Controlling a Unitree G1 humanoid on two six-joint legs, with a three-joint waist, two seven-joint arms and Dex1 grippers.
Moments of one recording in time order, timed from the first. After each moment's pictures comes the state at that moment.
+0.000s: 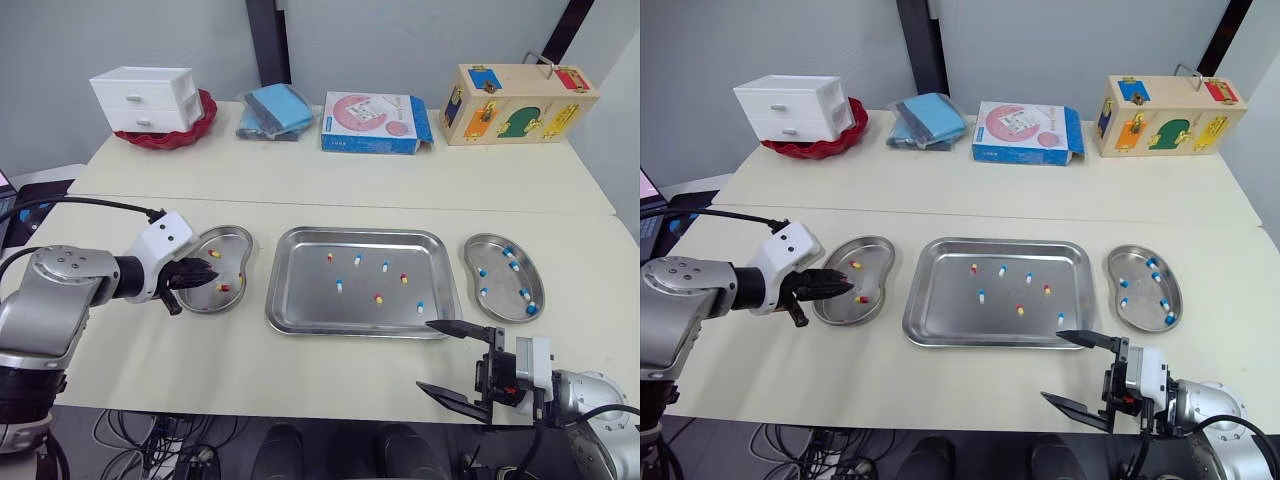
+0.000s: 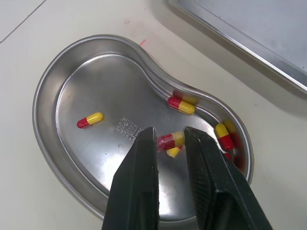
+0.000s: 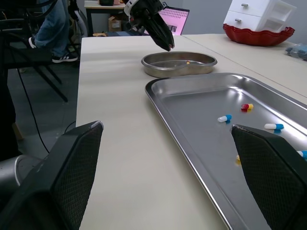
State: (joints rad) left arm -0.34 1.02 0.07 -0.16 -0.21 0.74 -1.02; right arm 0.27 -0.59 -0.06 -0.35 0.50 -0.15 1.16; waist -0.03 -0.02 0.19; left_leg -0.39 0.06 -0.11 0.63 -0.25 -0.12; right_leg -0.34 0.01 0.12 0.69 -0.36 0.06
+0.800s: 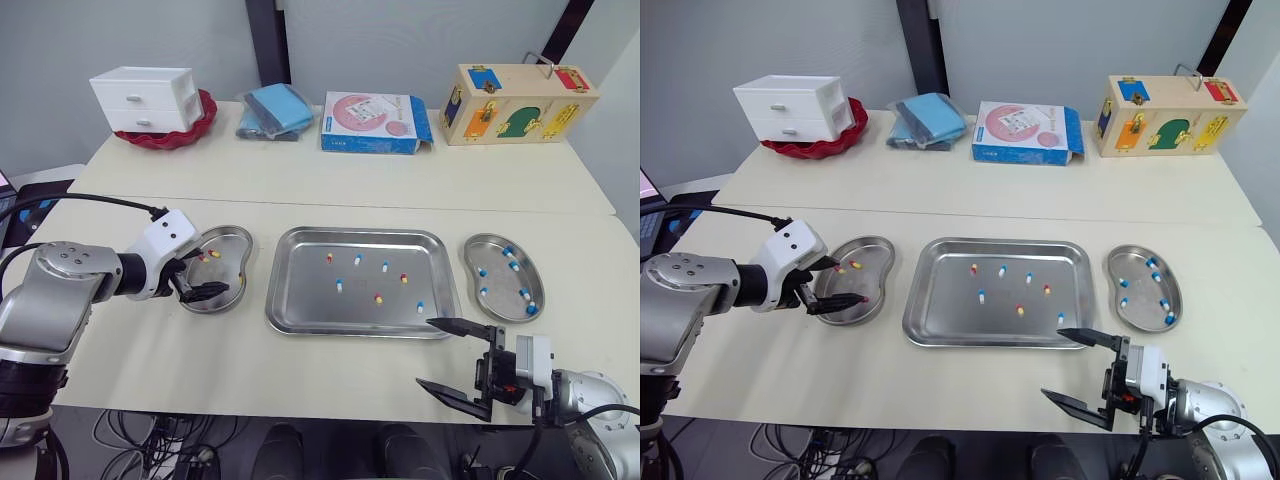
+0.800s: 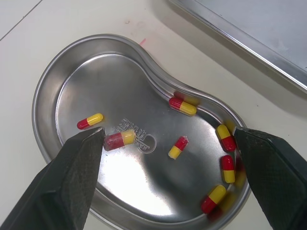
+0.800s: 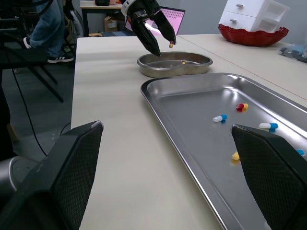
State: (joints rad) left arm -0.35 1.03 0.05 -0.14 -0.21 0.75 -1.02; right arm 0.27 -0.59 -0.06 -0.35 0.50 -0.15 1.14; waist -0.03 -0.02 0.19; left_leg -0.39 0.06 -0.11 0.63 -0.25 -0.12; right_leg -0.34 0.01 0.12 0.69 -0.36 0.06
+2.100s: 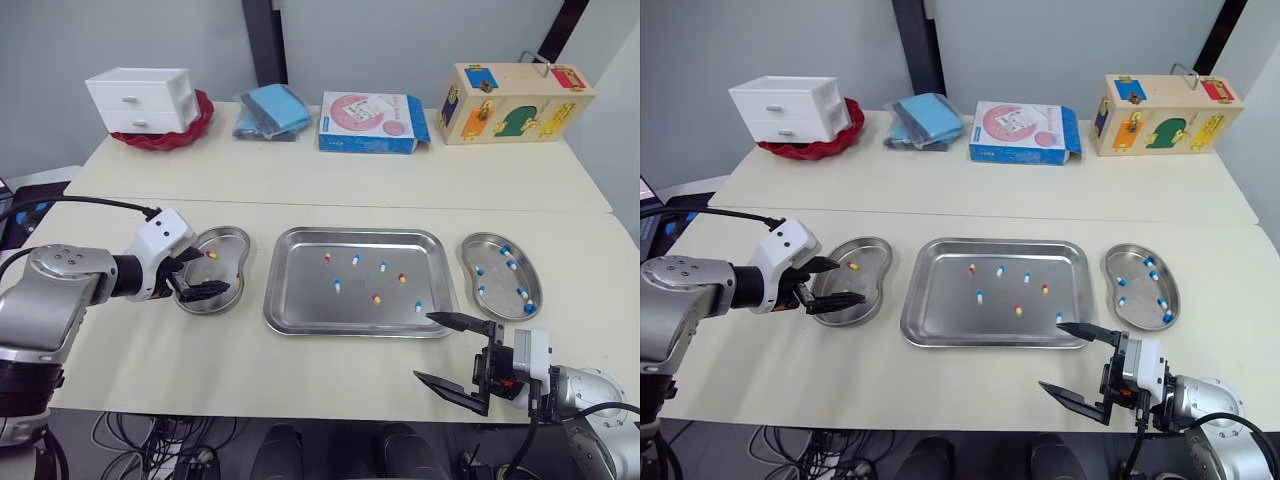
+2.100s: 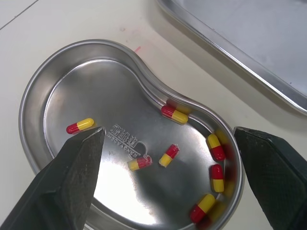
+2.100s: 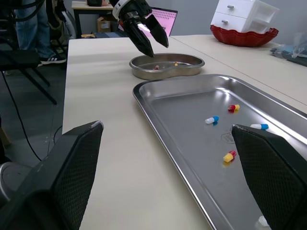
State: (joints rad) left arm -0.35 1.03 0.07 -0.11 -0.29 0.76 -1.02; right arm 0.25 -0.59 -0.05 -0.37 0.49 -0.12 1.10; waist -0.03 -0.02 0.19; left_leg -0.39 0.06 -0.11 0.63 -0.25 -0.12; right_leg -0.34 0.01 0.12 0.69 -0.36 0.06
